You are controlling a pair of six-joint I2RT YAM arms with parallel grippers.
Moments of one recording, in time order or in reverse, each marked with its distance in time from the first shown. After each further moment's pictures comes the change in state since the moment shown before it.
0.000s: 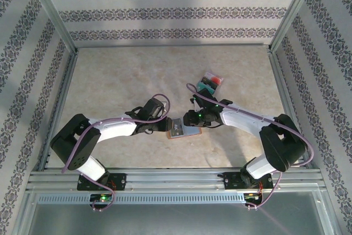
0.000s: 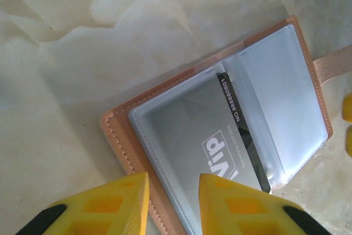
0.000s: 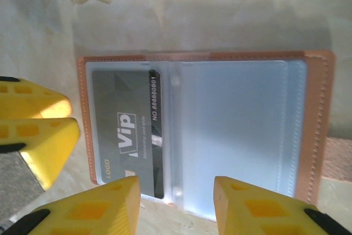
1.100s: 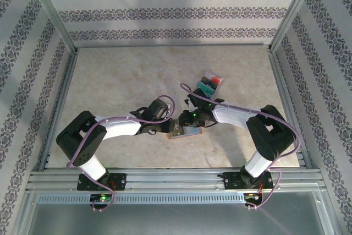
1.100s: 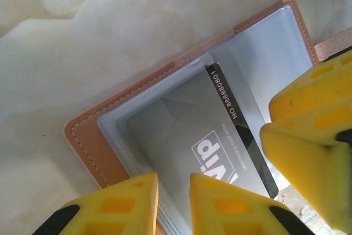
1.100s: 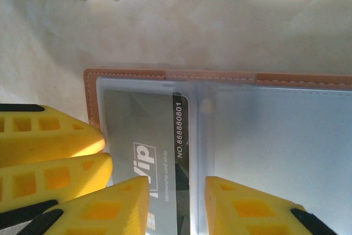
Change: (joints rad) left arm -0.031 0.058 0.031 0.008 0.002 0.021; right arm 0.014 0.133 0.026 0.095 -0.069 0.024
